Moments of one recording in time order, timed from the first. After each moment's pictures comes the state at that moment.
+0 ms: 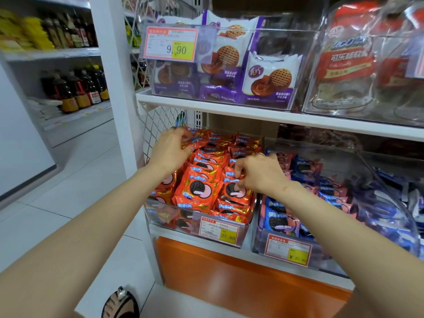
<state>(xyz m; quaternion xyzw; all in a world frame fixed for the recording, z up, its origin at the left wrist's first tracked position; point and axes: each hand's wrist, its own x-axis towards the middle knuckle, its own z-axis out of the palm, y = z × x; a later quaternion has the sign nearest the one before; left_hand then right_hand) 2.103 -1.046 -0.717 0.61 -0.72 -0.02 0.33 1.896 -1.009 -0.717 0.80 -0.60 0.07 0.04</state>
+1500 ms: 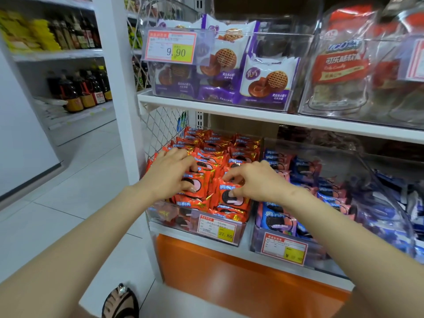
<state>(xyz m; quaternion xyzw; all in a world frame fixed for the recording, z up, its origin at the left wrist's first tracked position) 2.109 -0.997 -0.728 0.53 -0.83 0.08 0.13 1.893 -0.993 -0.711 0.84 -0.53 0.05 -0.06</state>
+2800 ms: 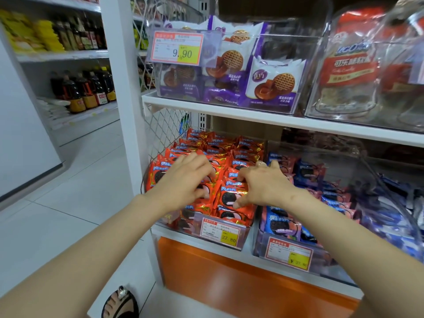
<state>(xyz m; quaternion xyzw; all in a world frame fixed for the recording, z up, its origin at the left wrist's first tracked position) 2.098 -0.995 -0.742 0.41 -0.88 0.12 0.21 1.893 -0.996 -0.714 0.81 -0.58 -0.07 0.04</state>
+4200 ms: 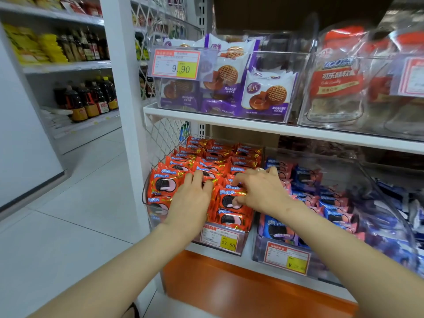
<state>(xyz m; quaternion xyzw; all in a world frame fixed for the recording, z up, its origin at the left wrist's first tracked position) 2.066 -0.965 -0.762 0.56 -0.78 0.19 0.19 1.890 -0.996 -0.728 0.81 -0.57 0.06 0.08</state>
